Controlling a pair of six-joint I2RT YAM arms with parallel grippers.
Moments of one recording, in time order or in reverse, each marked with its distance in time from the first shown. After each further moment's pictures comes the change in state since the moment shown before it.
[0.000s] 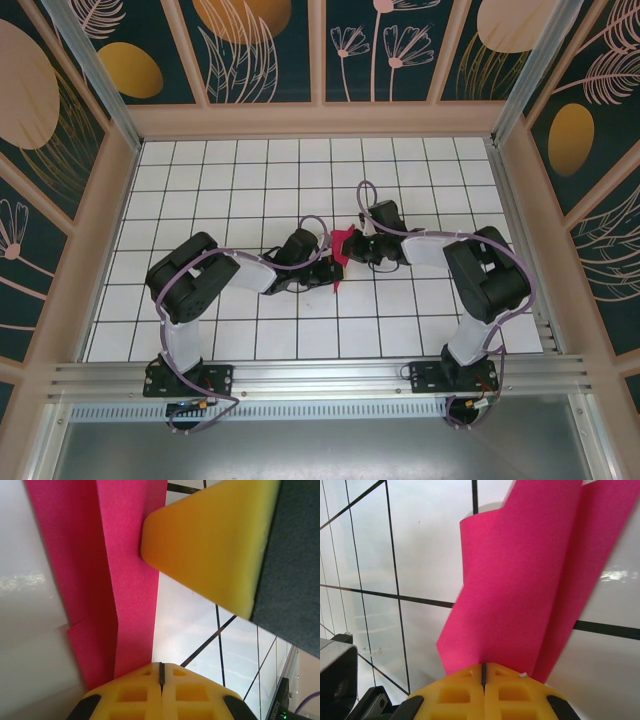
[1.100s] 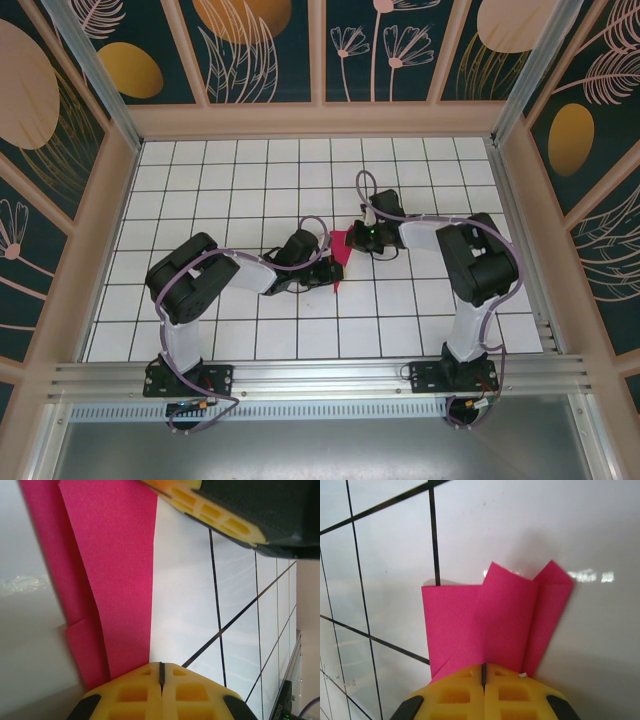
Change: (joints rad) left arm -0.006 -0.004 -0.003 -0.001 -0.018 0.000; right arm -0.074 0.131 0.156 -0.107 0.021 -0.106
